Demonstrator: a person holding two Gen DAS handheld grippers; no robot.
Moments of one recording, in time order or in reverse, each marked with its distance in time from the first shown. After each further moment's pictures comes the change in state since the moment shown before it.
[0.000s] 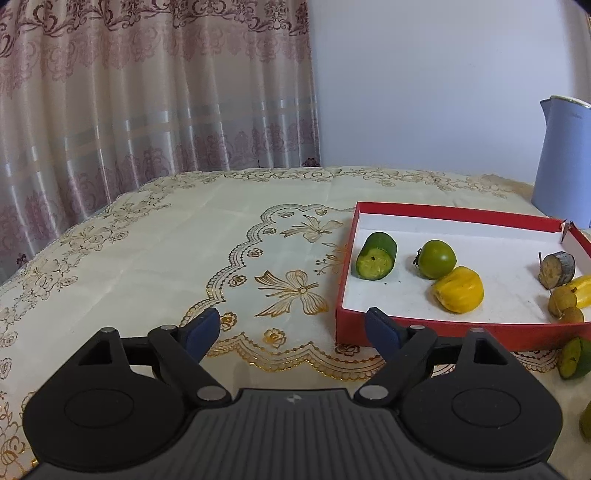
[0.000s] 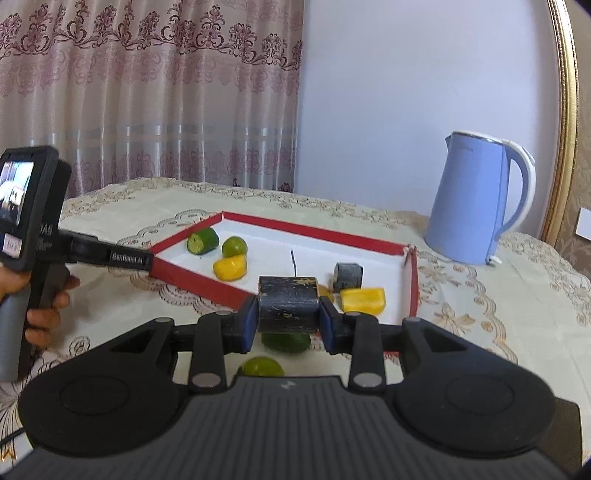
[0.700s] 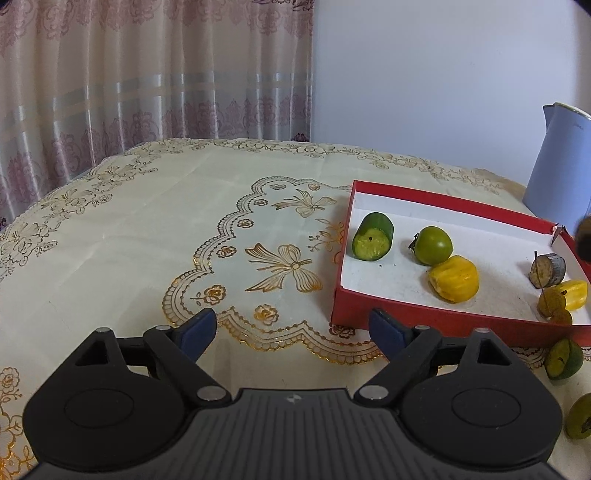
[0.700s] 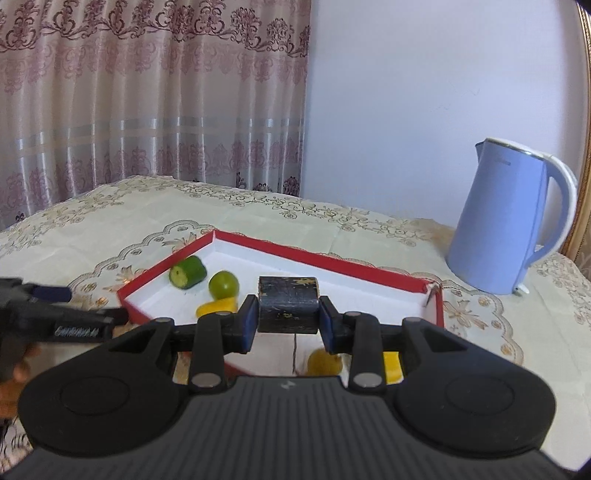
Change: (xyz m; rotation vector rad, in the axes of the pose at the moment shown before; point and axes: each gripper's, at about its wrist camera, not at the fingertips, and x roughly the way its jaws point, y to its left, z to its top) left arm 0.011 0.012 -0.002 -0.066 0.085 -0.069; right arm 0.083 -0.010 0.057 -0.008 0.067 0.026
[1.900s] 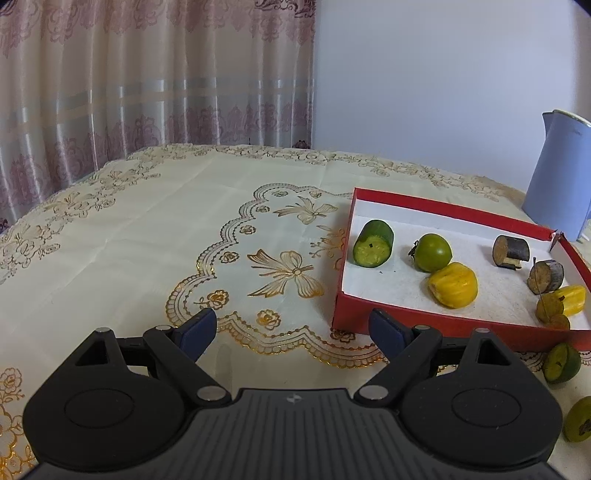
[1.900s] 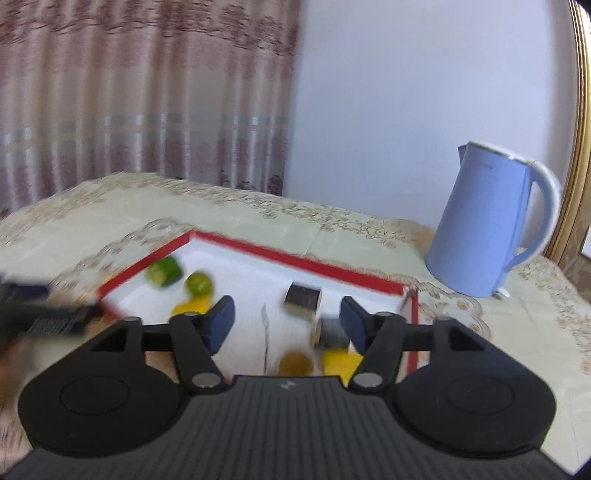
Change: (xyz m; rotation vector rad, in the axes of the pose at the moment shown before) left arm -0.005 0.000 0.000 -0.007 -0.025 0.003; right arm -0.038 0.002 -0.022 -0.069 -0.004 -0.040
